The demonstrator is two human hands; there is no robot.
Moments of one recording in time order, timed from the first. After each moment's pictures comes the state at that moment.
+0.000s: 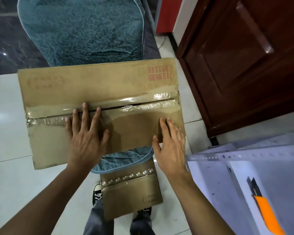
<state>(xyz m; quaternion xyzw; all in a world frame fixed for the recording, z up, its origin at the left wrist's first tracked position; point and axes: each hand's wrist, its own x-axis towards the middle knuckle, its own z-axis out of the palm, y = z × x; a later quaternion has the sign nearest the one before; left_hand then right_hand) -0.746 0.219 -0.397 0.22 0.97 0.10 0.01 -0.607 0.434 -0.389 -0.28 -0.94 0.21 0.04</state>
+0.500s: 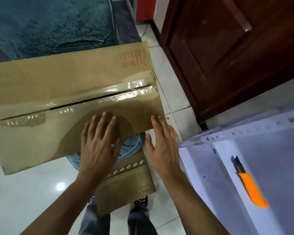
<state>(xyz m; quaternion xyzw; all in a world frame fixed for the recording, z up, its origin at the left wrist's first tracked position) -0.671 0.276 -0.396 0.35 0.92 0.14 0.03 -0.557 0.445 -0.405 -0.31 -0.92 0.21 0.10</state>
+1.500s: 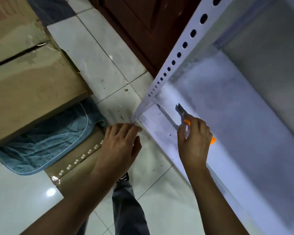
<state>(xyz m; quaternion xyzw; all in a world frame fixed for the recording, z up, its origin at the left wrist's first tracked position) -0.494 0.405 -0.409 0.57 0.78 0.21 0.13 -0.310 0.547 -0.426 -0.56 -0.80 0.08 0.18</state>
